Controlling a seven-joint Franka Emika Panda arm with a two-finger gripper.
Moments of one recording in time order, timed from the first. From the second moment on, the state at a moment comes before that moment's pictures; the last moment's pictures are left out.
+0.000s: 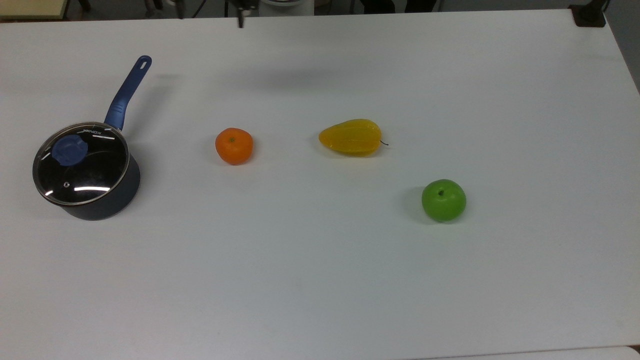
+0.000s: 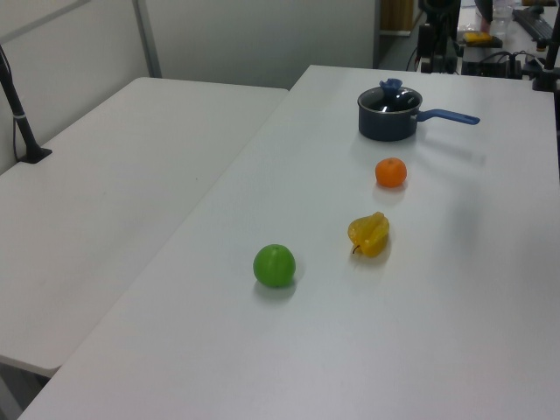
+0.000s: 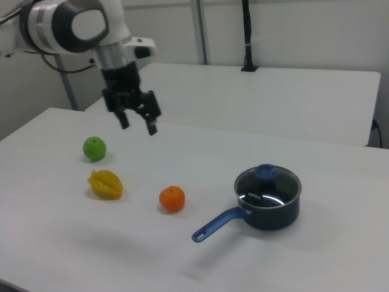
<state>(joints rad) -0.01 0.02 -0.04 -1.63 -0.08 1.66 0.02</state>
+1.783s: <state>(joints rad) -0.31 0.47 -0.05 -1.59 -0.08 2.46 0.07</state>
